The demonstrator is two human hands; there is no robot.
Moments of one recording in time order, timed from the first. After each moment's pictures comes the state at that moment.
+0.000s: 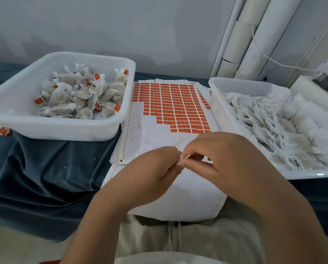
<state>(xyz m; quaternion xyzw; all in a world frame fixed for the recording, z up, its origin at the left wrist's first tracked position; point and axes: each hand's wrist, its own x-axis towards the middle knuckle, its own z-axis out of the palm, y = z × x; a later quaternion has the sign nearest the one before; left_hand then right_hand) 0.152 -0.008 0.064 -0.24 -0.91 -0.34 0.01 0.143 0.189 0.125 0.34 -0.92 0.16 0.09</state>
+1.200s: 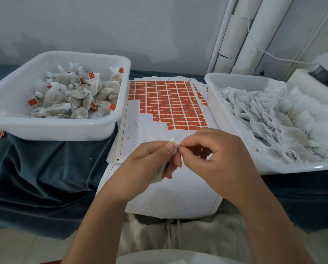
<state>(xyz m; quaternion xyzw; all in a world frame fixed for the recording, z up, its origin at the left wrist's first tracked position) 0.153 -0.006 0.069 -0.15 -0.70 -0.69 -0.11 0.147 0.184 0.101 0.26 -0.88 0.36 0.14</state>
